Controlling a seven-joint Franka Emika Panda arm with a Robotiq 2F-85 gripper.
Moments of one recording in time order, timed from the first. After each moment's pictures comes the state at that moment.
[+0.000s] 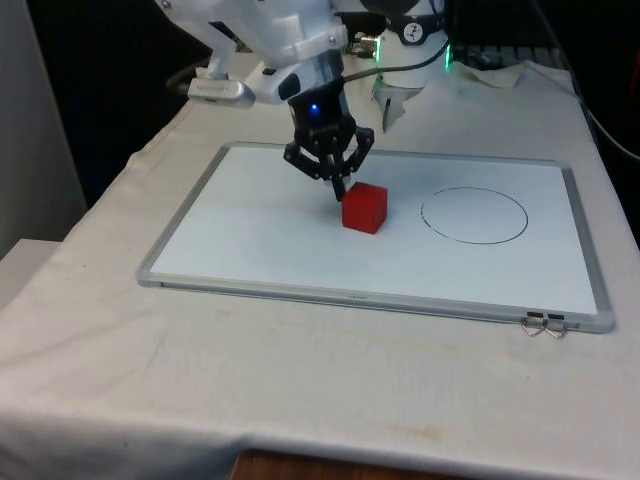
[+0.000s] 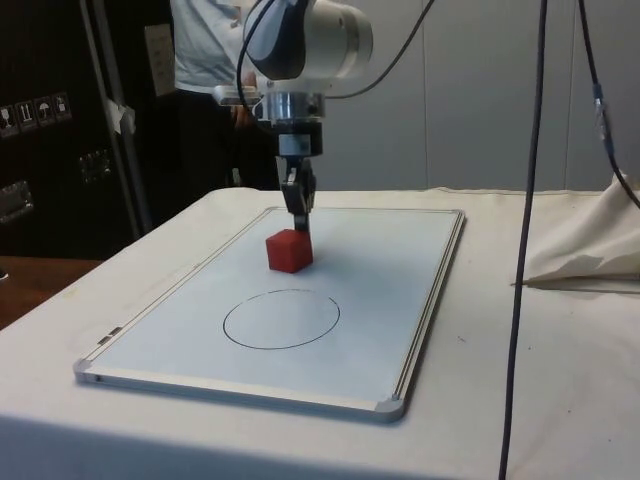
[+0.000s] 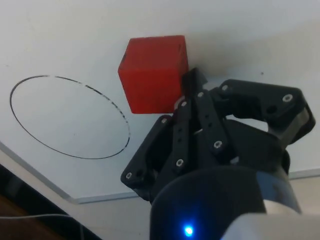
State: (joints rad) arm 0.06 0.44 -0.27 -2.08 0.47 2.41 -0.69
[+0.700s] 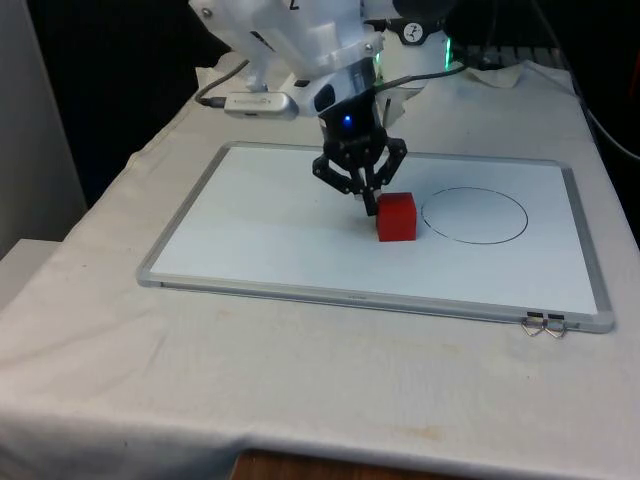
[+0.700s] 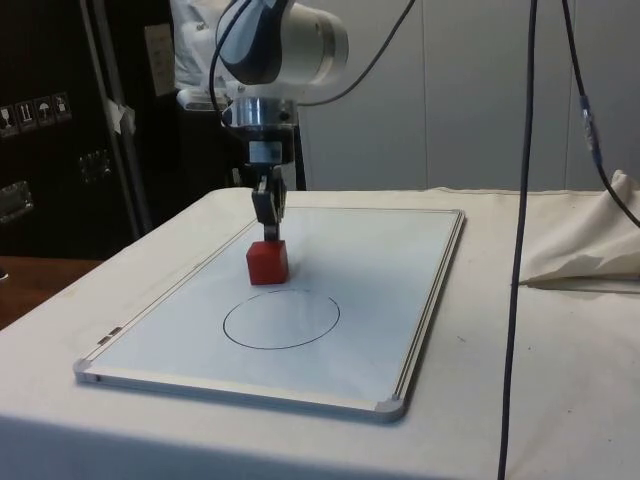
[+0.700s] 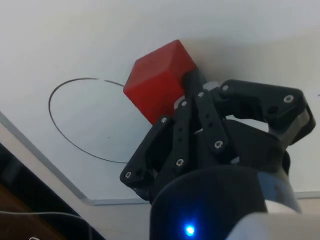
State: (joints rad) arm 0.07 0.49 -0.20 -2.00 0.47 2.41 -0.67
